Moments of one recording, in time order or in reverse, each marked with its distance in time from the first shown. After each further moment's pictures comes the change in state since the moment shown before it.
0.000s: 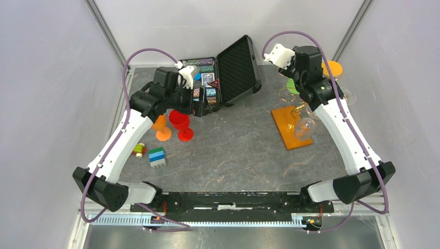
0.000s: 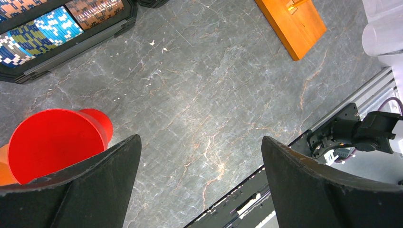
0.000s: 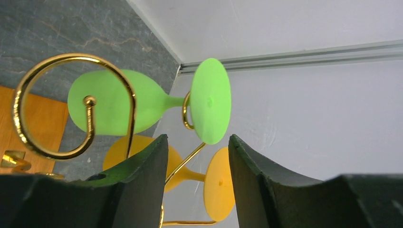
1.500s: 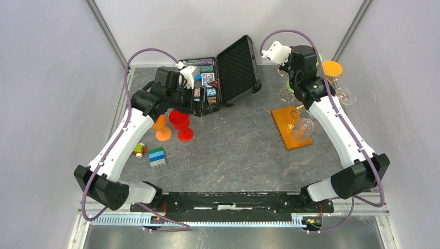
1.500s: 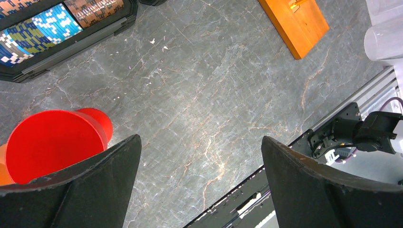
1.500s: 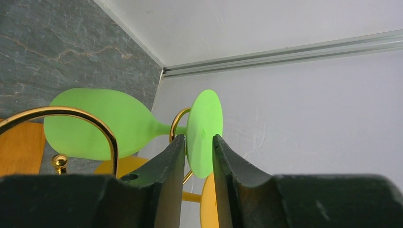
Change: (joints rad) left arm 0.000 0.013 0.000 0.000 0.000 0.000; right arm 0.000 0.045 -0.052 0.195 0.078 -0.035
